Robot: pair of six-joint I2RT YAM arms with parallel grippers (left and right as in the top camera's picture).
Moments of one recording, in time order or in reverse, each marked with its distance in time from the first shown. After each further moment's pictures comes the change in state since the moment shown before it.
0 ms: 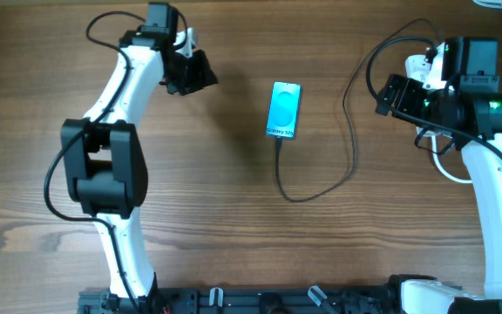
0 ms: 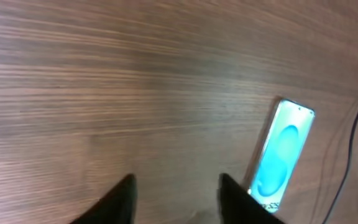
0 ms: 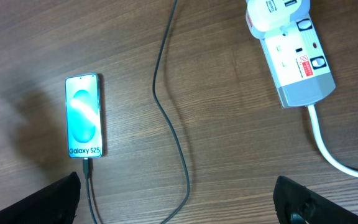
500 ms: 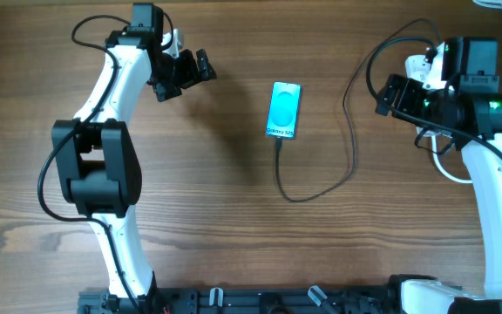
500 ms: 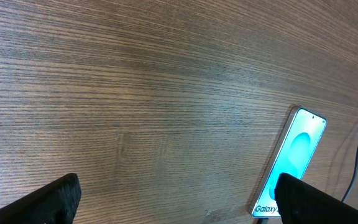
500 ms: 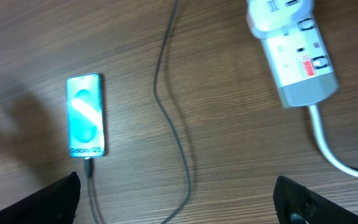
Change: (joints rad) left arm 0.041 0.000 0.000 -0.019 -0.006 -0.003; right arm 0.000 0.000 0.000 0.001 -0.014 0.000
